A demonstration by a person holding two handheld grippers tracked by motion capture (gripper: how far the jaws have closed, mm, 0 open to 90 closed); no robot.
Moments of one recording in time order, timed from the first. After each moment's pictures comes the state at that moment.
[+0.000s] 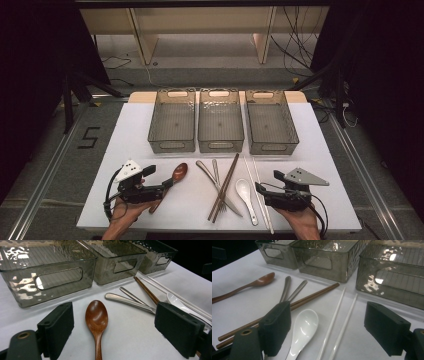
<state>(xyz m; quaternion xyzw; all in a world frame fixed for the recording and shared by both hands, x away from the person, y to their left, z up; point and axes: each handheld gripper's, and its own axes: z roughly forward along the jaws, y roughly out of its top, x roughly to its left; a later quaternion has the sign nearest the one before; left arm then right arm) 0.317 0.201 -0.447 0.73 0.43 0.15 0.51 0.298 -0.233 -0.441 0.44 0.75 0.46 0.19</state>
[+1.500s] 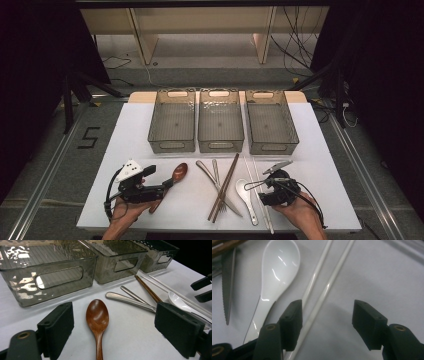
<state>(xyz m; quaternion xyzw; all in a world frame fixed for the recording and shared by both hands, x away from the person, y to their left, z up) 0.318 0.200 -0.448 0.73 0.43 0.15 0.51 0.331 -0.208 -0.448 0.46 0.86 0.18 0.11</state>
